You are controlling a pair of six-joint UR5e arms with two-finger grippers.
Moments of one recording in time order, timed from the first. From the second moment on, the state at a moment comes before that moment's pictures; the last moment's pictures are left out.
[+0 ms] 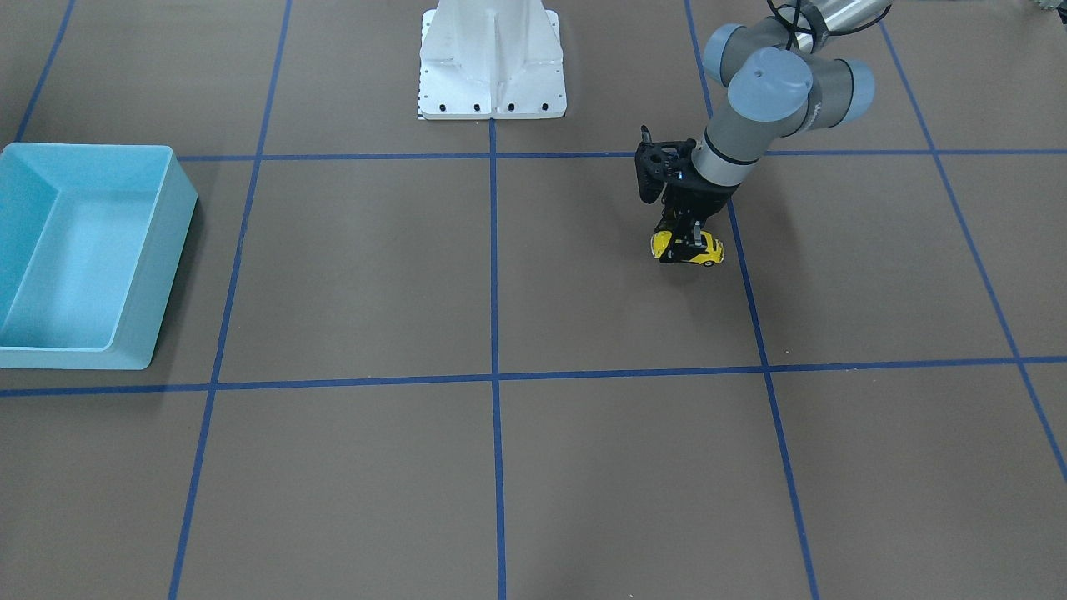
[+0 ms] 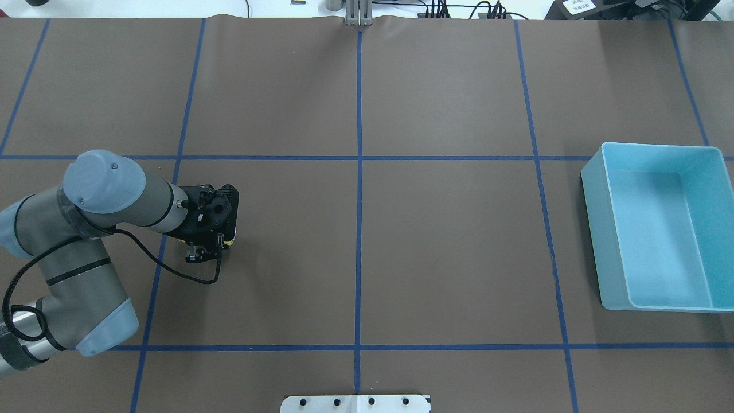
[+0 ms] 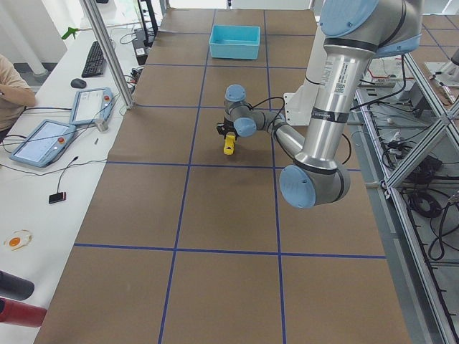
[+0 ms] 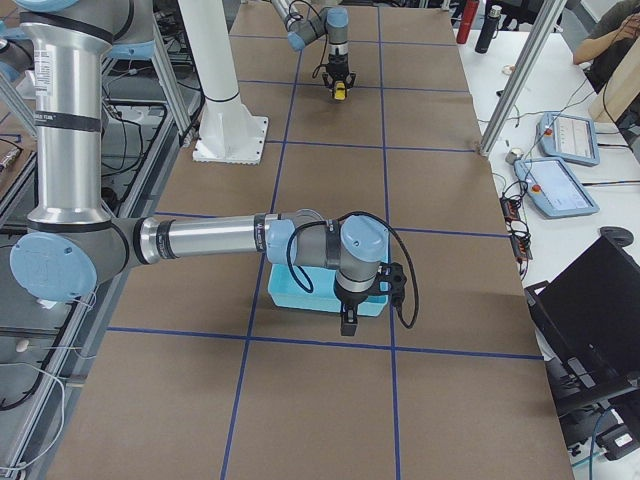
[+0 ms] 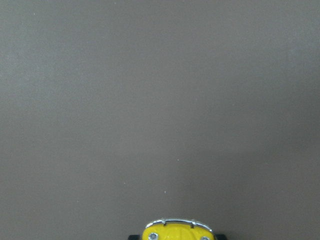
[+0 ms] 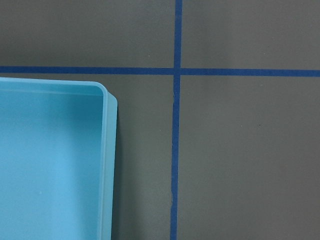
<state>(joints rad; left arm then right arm) -0.59 -1.84 -1.78 -2.02 -1.96 0.39 1.55 -1.64 1.75 -1.71 2.34 -0.01</state>
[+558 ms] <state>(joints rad) -0.59 -1.83 -1.73 -2.12 -1.96 0.36 1.55 -1.63 1.75 -1.71 2.35 -0.01</state>
